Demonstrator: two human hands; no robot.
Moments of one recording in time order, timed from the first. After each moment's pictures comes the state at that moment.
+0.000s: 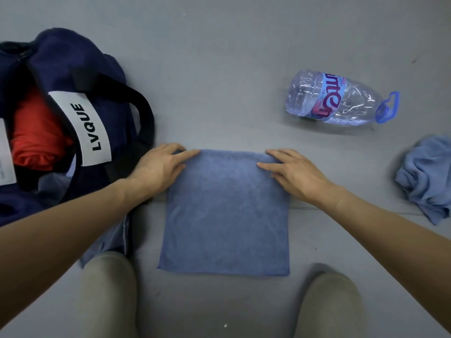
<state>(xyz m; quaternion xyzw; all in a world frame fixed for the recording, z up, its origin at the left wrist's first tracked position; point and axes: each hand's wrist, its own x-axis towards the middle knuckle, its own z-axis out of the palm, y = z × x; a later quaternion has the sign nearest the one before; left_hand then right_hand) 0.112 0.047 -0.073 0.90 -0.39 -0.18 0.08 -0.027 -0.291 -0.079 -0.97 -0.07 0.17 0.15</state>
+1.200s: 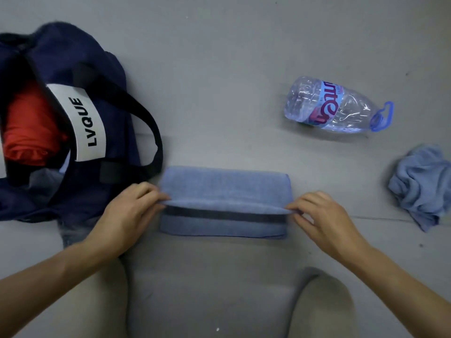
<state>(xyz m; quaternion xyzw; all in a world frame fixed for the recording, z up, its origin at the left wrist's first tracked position) 0.022 0.107 -0.042 0.91 -0.35 -0.11 0.20 -0.129 -0.294 -0.039 -0.98 -0.01 0.06 0.20</state>
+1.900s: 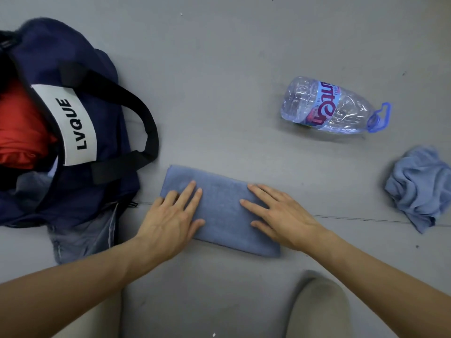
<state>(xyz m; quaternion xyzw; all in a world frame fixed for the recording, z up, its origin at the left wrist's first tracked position) -0.006 0.038 -0.075 0.90 -0.40 -0.15 -0.04 -0.095 -0.257 -0.082 -0.97 -0.15 0.16 0.08</state>
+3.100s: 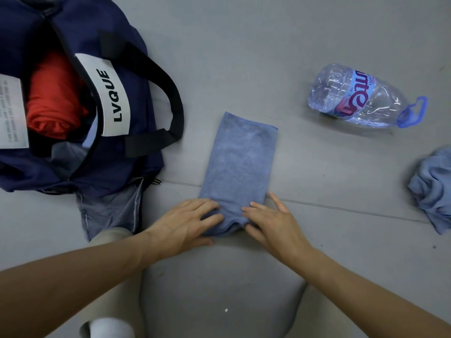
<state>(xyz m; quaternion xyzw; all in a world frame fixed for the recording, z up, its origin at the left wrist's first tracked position) -0.031 0.081 -0.090 0.81 -0.53 -0.21 0.10 -0.122 -0.175 -0.083 -0.97 -0.10 0.07 0.21</state>
